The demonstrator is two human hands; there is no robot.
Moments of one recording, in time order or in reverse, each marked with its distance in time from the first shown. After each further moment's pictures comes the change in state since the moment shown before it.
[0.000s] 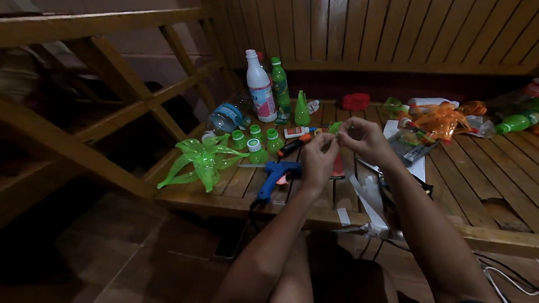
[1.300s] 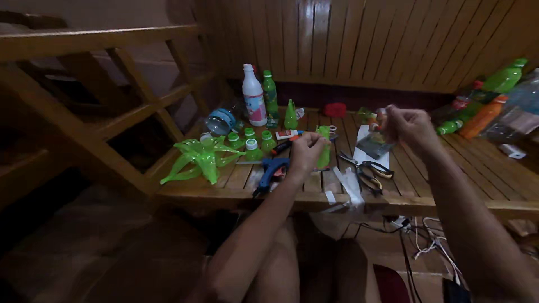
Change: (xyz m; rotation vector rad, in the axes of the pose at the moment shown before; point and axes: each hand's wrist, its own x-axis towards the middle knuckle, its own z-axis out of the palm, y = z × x) left_hand -0.009 0.048 -0.035 -0.060 -0.223 -0.238; right_hand -0.039 -0.102 -0.096 -0.277 0.174 0.361
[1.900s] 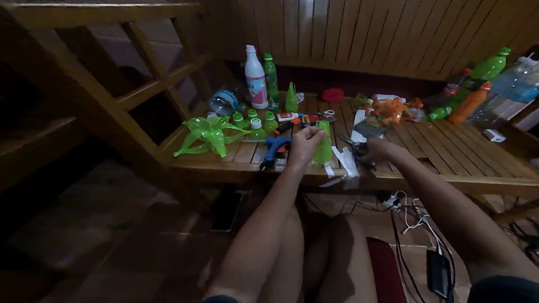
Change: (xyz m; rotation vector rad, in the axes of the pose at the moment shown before) left_hand -0.040 -0.017 -0.005 -0.122 -0.012 -0.025; right_hand -0.025 0.083 0.057 -0.798 -0.575 0.365
